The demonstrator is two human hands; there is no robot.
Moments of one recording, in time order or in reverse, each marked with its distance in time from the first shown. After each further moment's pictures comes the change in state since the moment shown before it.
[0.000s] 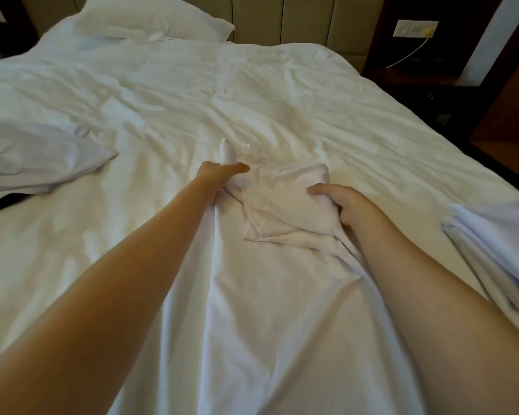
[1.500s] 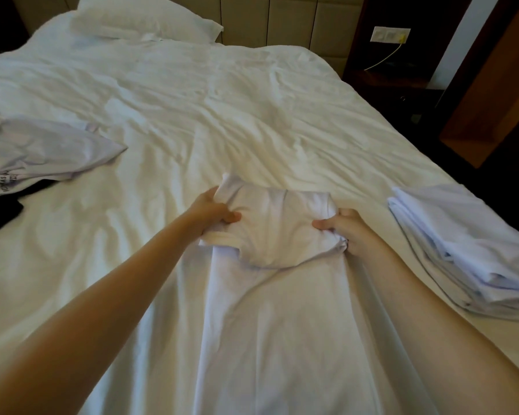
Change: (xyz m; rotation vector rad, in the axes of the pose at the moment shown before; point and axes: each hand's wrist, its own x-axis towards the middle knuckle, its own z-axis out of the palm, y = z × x) left_hand -0.123 -0.039 -0.025 0.090 -0.243 0.166; right_hand -0.118 0.050 -0.048 -0.154 0.066 -0.093
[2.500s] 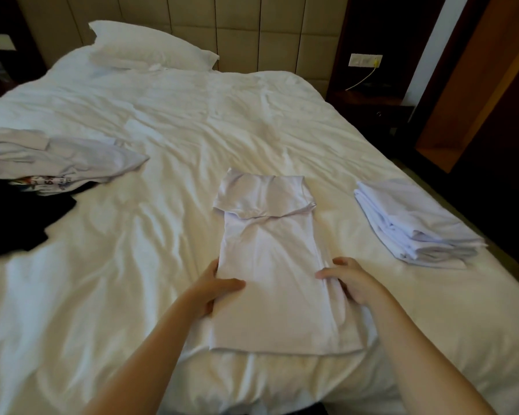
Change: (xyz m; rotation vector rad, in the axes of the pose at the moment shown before) left_hand -0.167 -0.086 0.025 -0.412 -0.209 -0.242; right_hand -0.143 0.084 -0.034 0.063 -0.023 0.213
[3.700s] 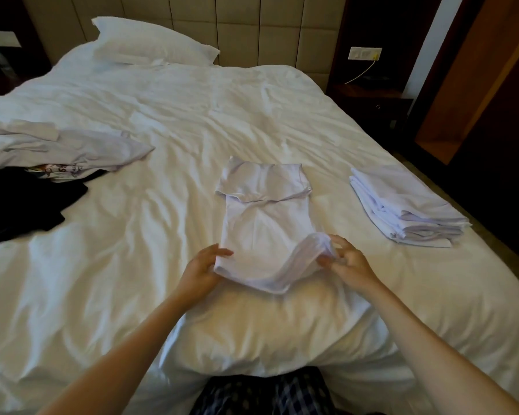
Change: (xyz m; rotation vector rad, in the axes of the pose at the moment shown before) left_hand -0.050 -0.015 -0.009 0.743 0.207 0.530; right_hand -0.038 0.033 -0.014 -0.380 -0.017 -0.614
